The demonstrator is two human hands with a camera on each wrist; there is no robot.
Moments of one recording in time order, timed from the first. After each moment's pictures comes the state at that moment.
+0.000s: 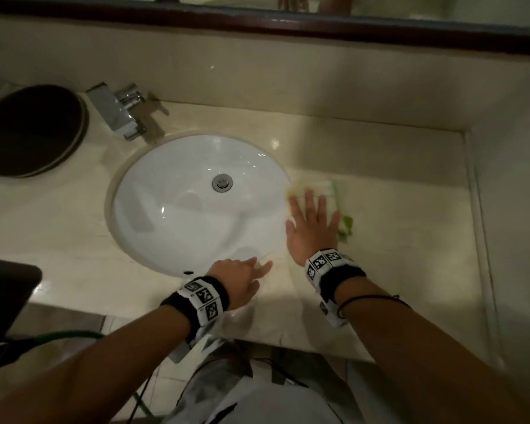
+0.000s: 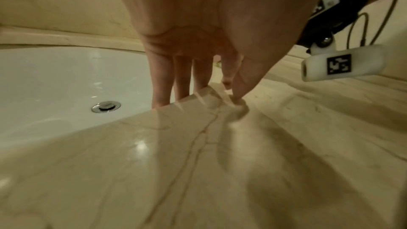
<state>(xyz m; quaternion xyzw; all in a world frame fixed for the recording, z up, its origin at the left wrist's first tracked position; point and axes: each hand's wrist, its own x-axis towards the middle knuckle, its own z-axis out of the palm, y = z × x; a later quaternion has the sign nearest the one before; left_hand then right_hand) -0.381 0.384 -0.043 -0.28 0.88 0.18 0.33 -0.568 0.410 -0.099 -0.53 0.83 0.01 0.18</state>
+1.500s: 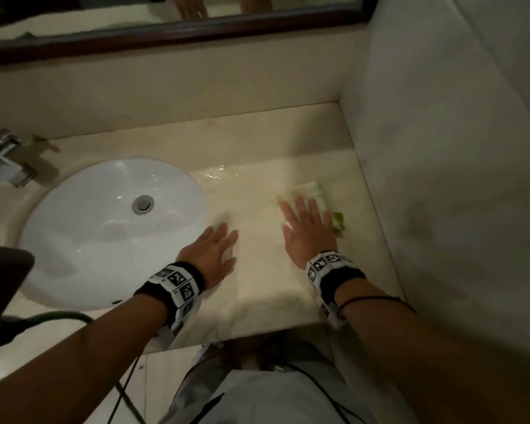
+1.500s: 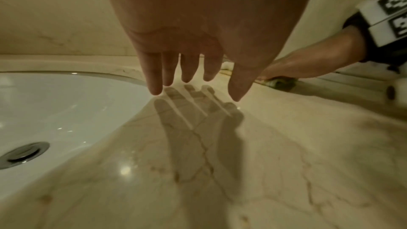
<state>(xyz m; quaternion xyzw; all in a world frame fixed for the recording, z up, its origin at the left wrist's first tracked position) -0.480 0.410 -0.051 -0.28 0.91 0.17 0.26 -0.674 0.547 -0.099 -0.46 0.87 -0.05 0.15</state>
